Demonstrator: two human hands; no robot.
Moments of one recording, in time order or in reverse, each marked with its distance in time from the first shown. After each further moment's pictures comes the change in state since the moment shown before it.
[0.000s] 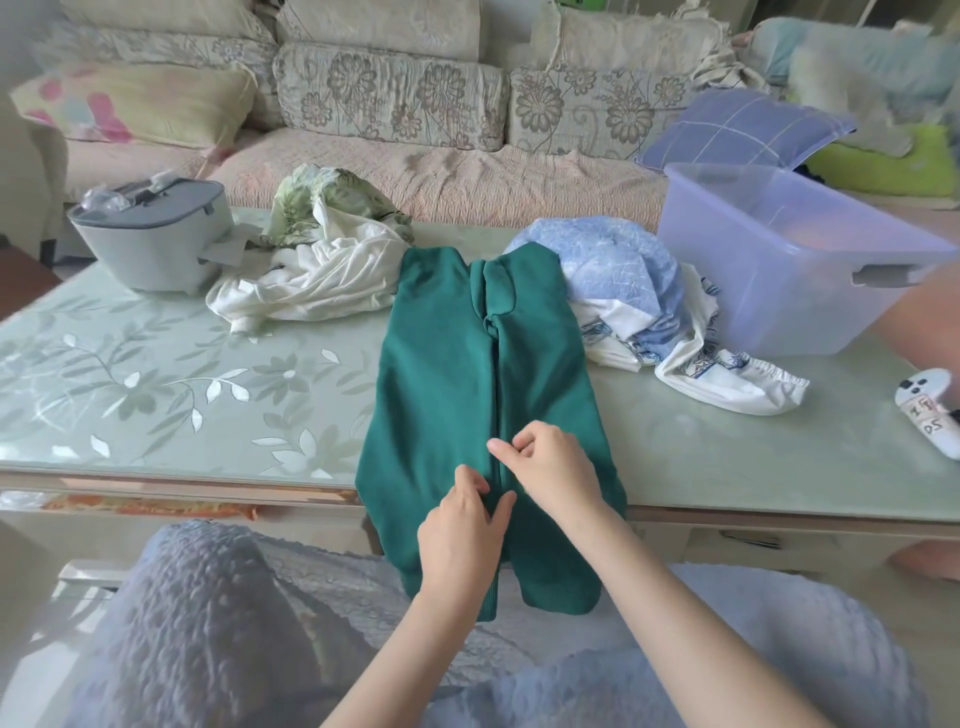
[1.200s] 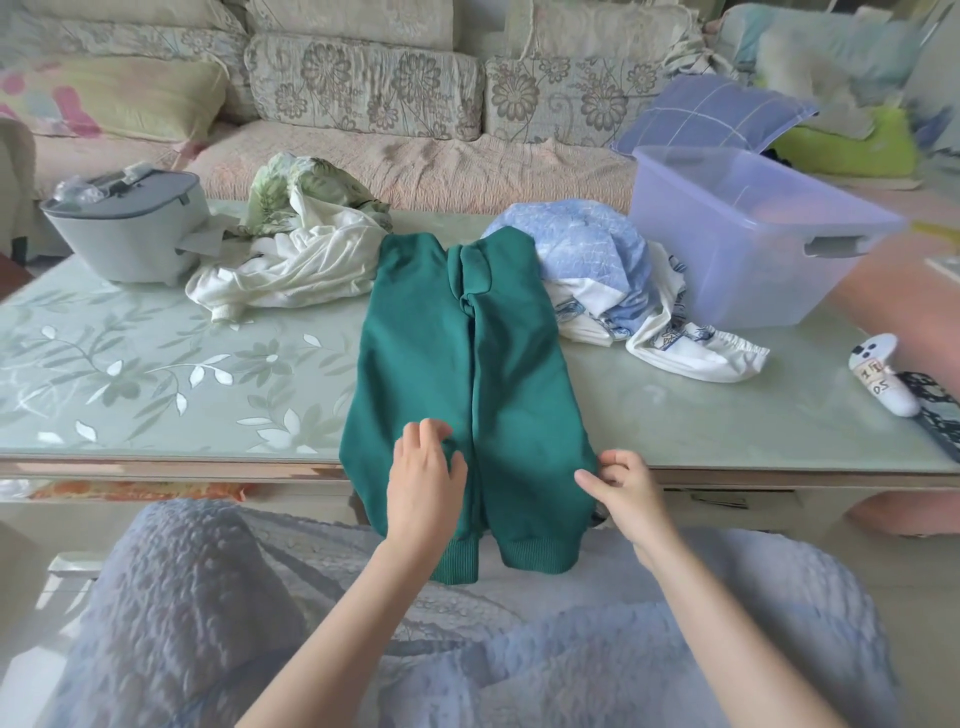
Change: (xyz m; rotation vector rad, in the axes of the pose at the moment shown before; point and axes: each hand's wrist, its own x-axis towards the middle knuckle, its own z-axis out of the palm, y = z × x) left_hand 0.008 -0.013 -0.008 -0.061 0.191 0.188; right_hand -0.050 0.103 -0.024 0.669 0.060 0.301
